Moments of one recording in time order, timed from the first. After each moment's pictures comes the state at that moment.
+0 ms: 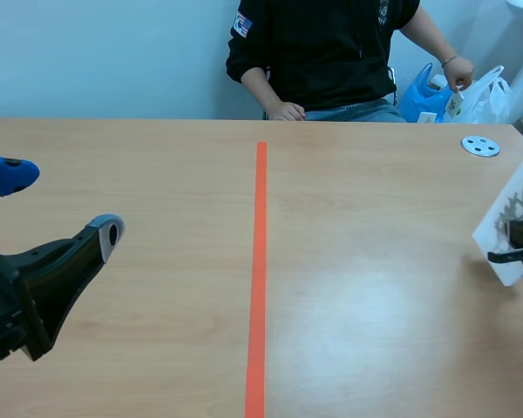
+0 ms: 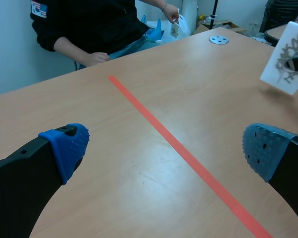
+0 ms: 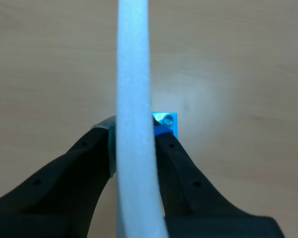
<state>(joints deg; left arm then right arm) 44.5 -31.5 -9.7 120.0 -21.5 -24.5 -10.0 -1.3 26.8 13.8 62.6 9.8 26.3 -1.9</state>
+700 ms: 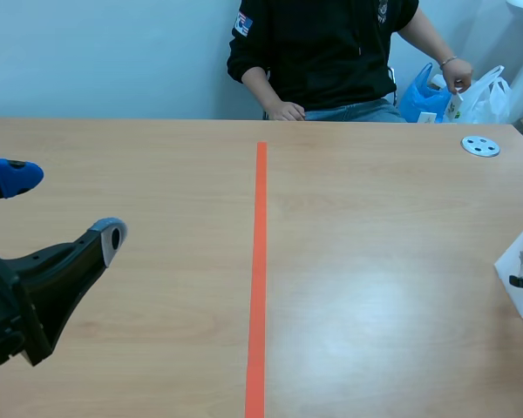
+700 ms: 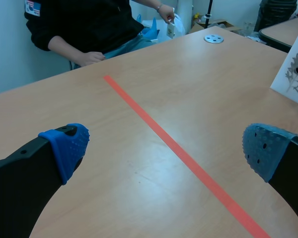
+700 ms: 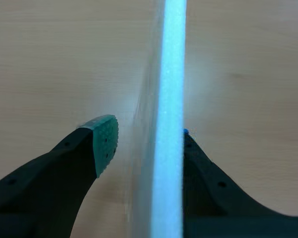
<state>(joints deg) 44.5 -31.5 -9.7 120.0 -21.6 -25.5 -9.9 -6.0 25.9 17.5 62.7 10.4 24.2 -0.6</state>
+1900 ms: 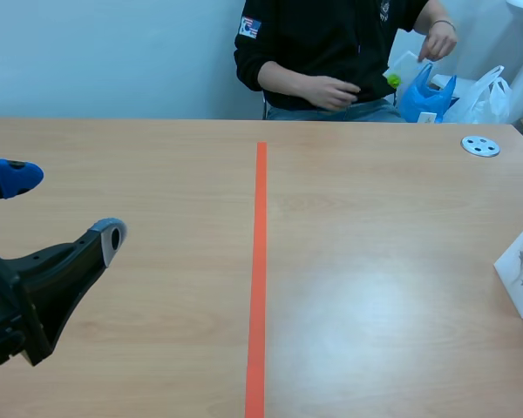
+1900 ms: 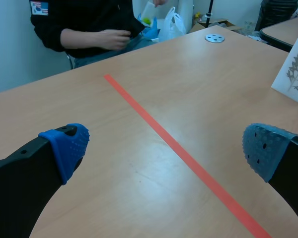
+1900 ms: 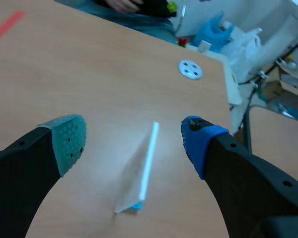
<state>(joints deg) 44.5 -31.5 -9.7 120.0 -21.6 -25.5 -9.7 -33.8 25.9 38.2 111.1 21.3 29.9 -9.4</state>
